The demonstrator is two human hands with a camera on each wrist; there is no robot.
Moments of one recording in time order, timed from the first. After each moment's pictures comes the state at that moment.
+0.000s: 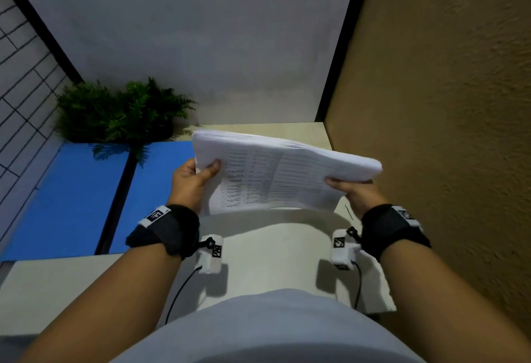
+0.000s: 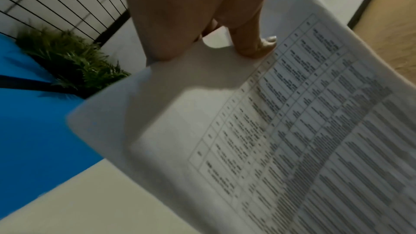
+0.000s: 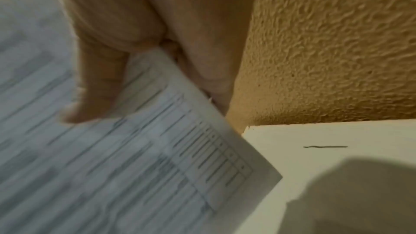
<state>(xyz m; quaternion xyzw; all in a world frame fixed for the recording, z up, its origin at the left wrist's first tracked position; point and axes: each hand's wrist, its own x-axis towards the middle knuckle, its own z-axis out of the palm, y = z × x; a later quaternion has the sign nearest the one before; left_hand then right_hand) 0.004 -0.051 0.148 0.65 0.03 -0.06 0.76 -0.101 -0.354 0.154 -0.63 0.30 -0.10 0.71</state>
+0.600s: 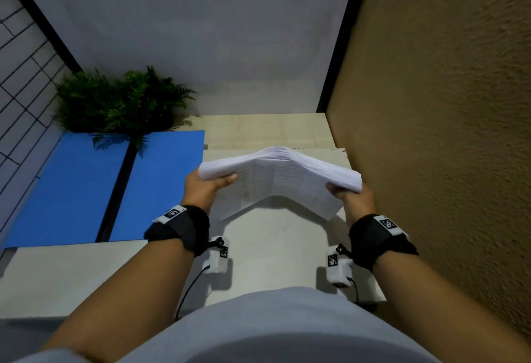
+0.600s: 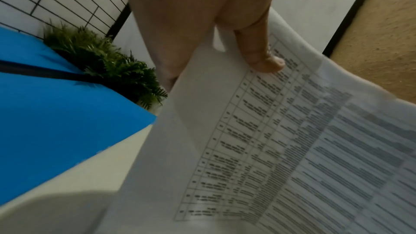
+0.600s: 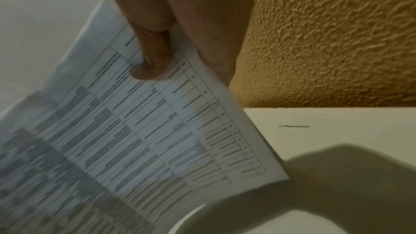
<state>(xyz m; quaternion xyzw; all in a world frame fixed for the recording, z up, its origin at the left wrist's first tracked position) -0.012 -0.065 0.109 0.69 0.09 -0.08 0.71 -0.125 -0.336 0.126 -0.63 0.35 -0.13 0.68</state>
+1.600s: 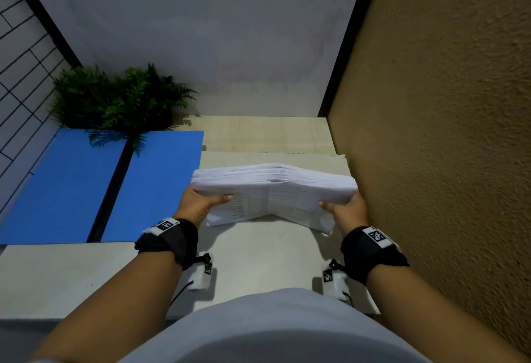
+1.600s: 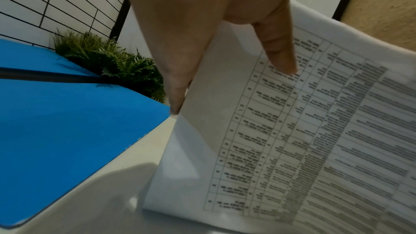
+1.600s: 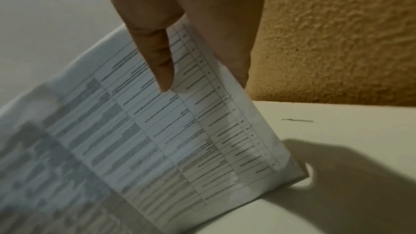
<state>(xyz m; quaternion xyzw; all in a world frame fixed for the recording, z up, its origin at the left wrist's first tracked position) -0.012 -0.053 0.084 0.71 0.10 -0.14 0.68 -0.116 -0.336 0.110 -0.69 0.36 -0.11 0.62</state>
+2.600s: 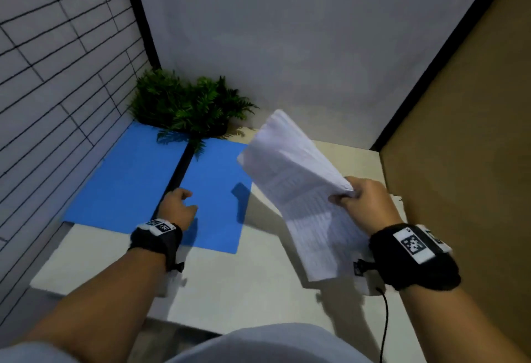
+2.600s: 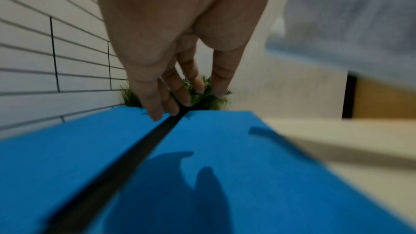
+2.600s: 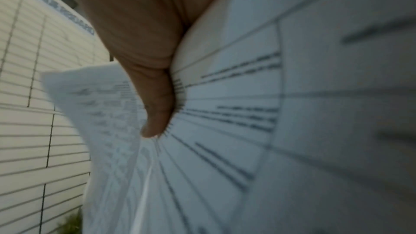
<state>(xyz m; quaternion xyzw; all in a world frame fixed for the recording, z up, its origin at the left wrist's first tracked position) 0.043 0.120 0.047 0.90 0.17 -0.05 0.39 -0.030 -0.245 0.203 -0.94 0.08 0.00 0.33</state>
